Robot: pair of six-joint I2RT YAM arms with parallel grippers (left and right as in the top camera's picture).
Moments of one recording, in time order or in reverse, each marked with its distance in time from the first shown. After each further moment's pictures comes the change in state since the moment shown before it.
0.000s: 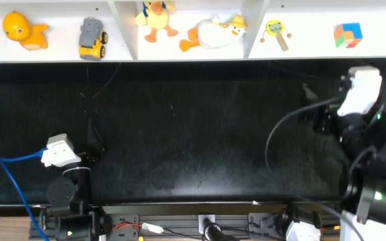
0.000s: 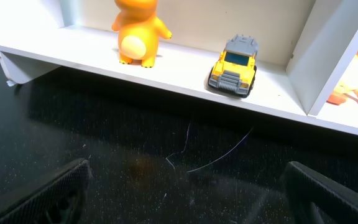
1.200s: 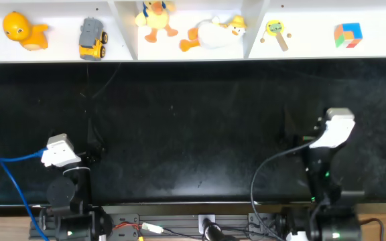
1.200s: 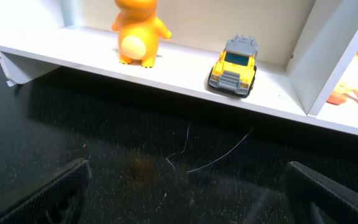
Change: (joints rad) left arm 0.000 0.000 0.000 0.000 0.000 0.000; right arm 0.309 -0.459 -0.539 0.389 0.332 0.276
